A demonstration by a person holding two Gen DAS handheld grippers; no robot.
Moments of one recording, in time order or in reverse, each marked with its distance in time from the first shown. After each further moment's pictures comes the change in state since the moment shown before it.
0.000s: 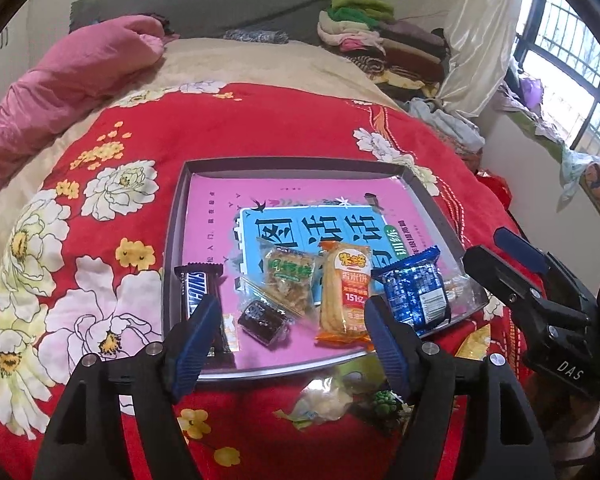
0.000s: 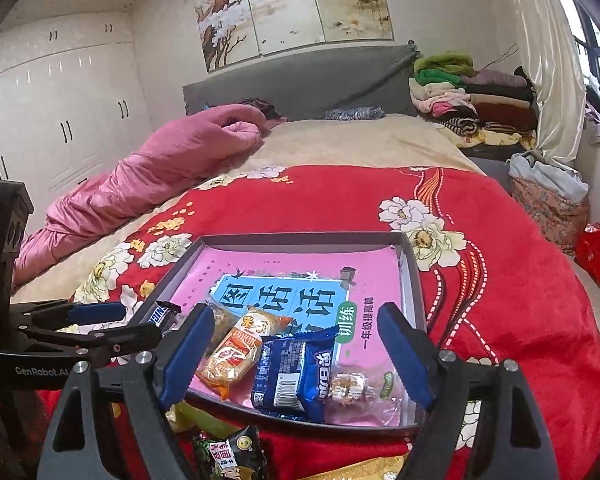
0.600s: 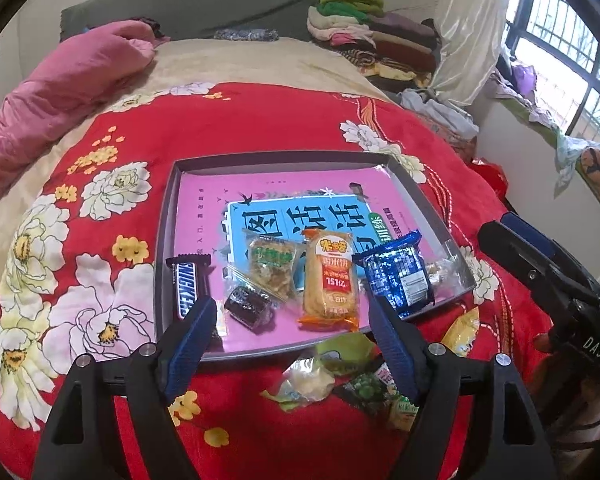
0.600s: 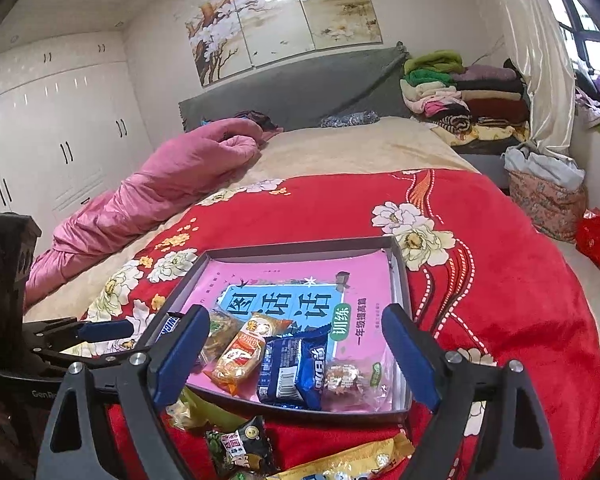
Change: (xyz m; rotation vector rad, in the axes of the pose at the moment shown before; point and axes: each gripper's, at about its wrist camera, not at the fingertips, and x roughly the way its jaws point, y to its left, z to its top) left arm -0.012 -0.015 -0.007 0.038 0.018 0.002; right arm -0.026 -0.011 0.001 0.063 -0.026 0.019
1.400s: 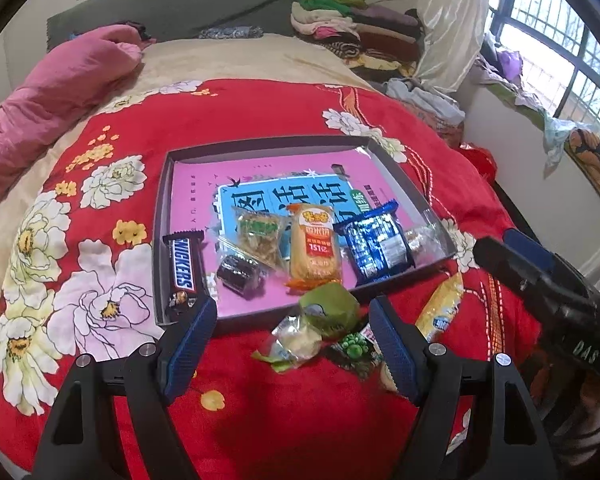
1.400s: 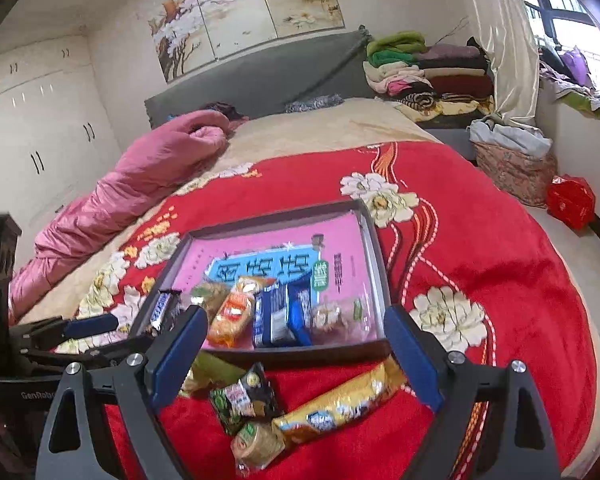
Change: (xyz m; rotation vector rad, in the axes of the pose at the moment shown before) left arm -0.020 -0.008 -0.022 0.050 0.024 -0.024; right arm -0.034 0.011 -0.030 0.083 0.054 -0.111
